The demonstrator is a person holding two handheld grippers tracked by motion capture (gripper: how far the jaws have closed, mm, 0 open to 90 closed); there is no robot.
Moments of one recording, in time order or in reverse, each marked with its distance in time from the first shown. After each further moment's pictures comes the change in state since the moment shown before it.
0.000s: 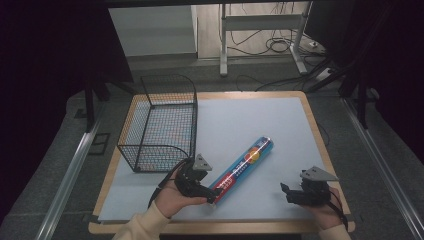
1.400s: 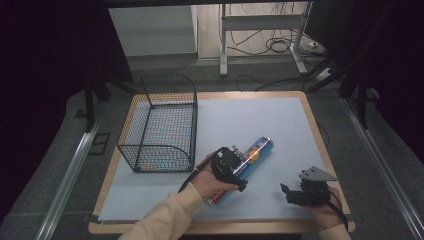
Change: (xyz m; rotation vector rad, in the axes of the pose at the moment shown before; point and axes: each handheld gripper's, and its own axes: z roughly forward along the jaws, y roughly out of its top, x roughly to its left) left arm -0.012 0.066 0.083 0.197 0.001 0.040; right arm 0.000 -0.001 0.003 0.015 -0.004 -0.017
